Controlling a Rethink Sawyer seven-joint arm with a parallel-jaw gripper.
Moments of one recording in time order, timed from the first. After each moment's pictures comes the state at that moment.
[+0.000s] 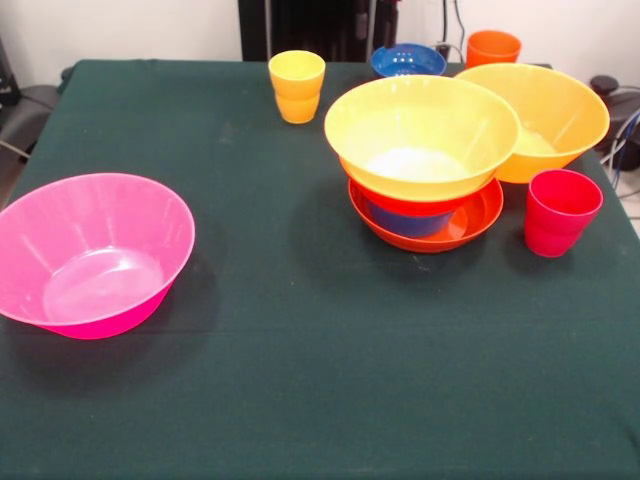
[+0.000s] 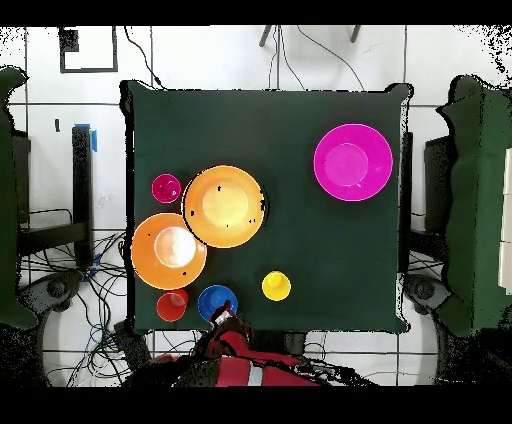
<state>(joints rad) -0.26 -0.55 -0.06 2.46 -0.19 -0.48 2.45</state>
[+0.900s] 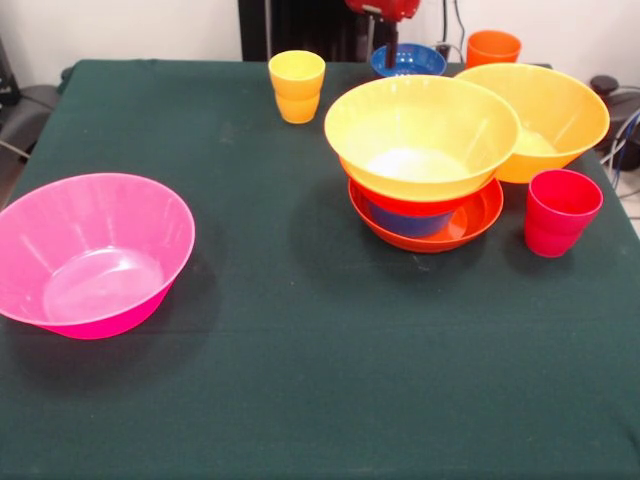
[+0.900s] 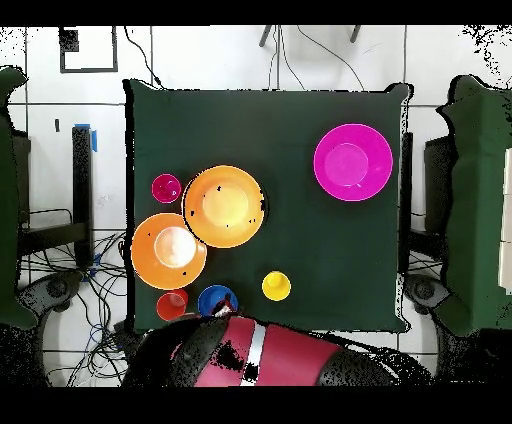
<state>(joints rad) -0.26 -0.42 -0.06 2.41 -0.19 -0.63 2.45</state>
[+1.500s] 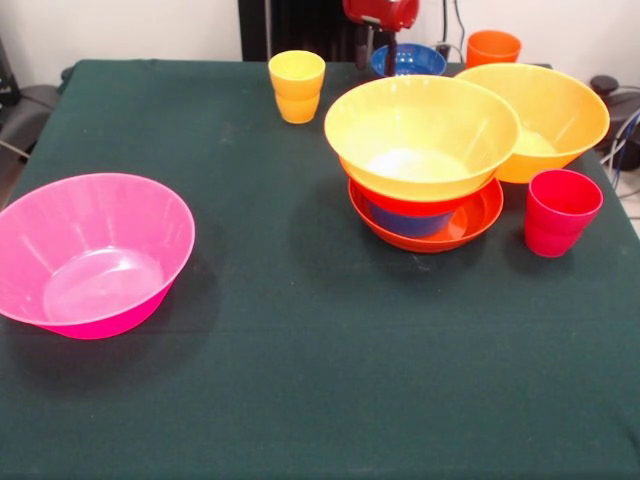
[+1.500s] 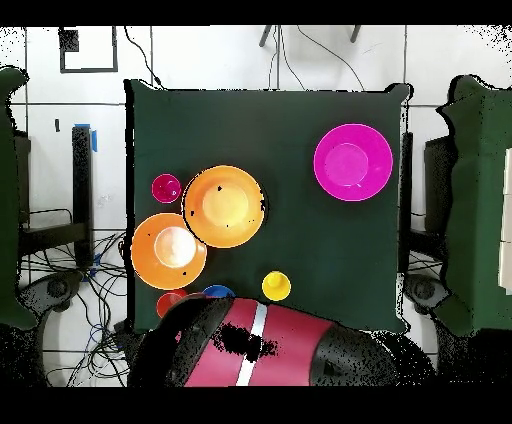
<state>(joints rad) -0.26 -0.34 -0.07 2.38 -0.20 -0.69 2.45</state>
